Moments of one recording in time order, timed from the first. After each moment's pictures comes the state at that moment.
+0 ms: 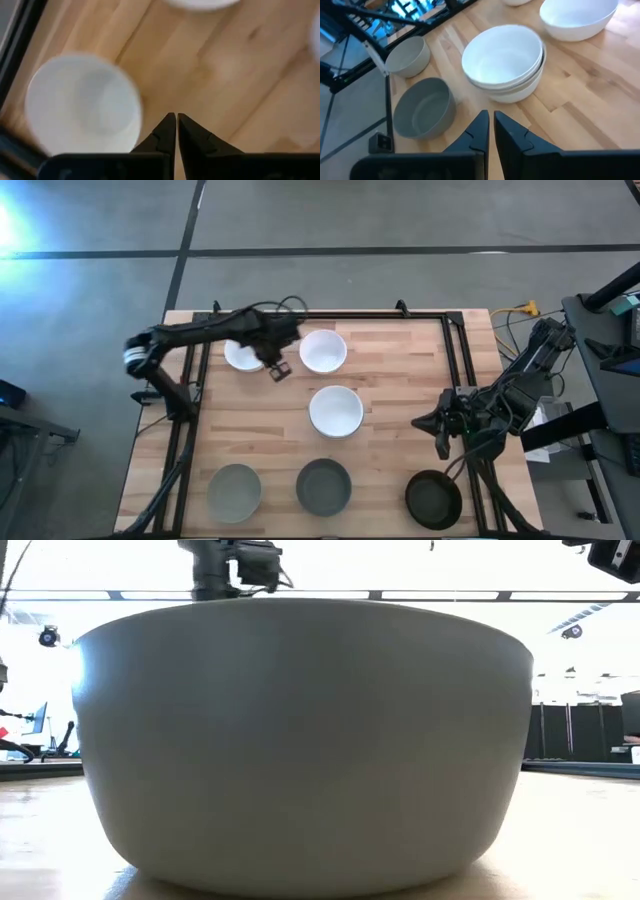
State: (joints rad) left arm 0.34 1.56 1.39 -1.21 -0.17 -0.27; right arm 0.87 0.92 0.85 -0.80 0.80 1.18
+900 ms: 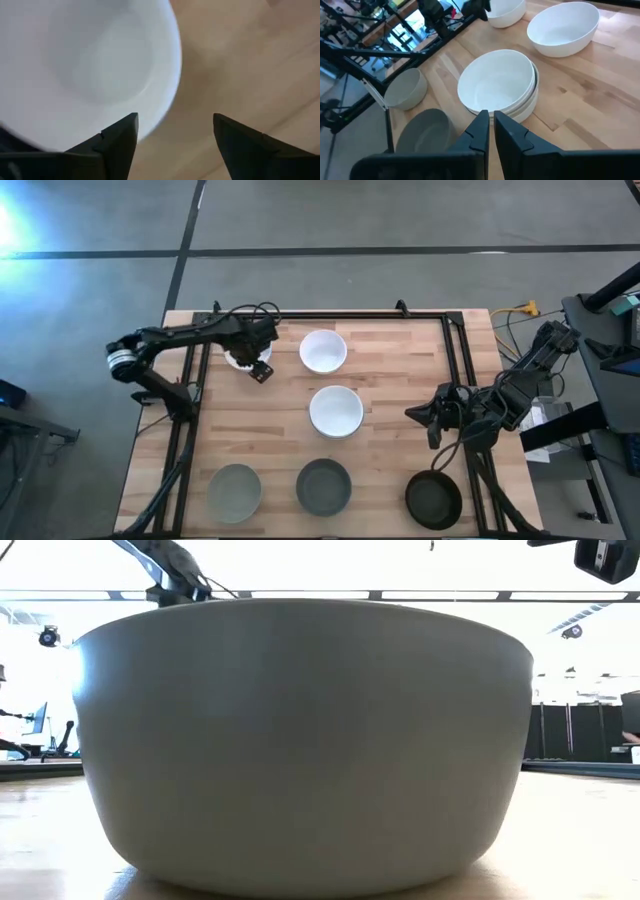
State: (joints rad) left arm 0.51 1.48 1.03 -1.04 -0.05 -0.27; right arm 0.78 0.92 0.85 -0.71 0.85 1.19
